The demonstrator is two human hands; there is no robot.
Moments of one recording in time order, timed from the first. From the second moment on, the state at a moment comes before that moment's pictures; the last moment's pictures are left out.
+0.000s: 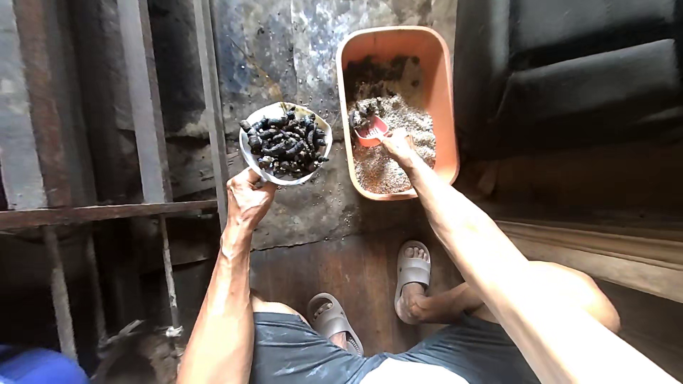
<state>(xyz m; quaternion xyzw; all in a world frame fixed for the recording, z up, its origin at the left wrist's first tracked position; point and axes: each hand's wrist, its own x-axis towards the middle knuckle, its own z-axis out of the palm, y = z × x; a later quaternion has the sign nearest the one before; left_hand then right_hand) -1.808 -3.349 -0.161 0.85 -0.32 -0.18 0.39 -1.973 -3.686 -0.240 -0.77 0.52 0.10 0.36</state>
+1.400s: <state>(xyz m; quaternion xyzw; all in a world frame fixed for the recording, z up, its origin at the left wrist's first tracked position) -1.810 -3.379 -0.171 0.82 -0.34 -0.21 0.40 -2.133 -3.636 -0.245 -0.67 0.51 -0.16 0.51</state>
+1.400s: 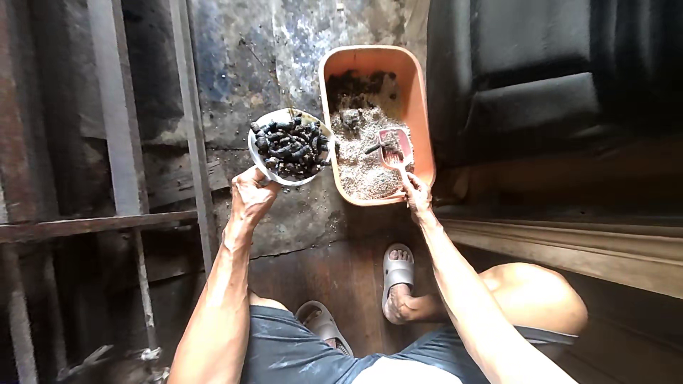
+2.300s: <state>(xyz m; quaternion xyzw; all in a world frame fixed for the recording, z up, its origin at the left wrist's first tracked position) -1.810 -3.373 -0.166 0.82 -0.34 -0.19 0.42 -2.146 -3.632 -0.244 -0.72 0.51 -0.14 0.44</state>
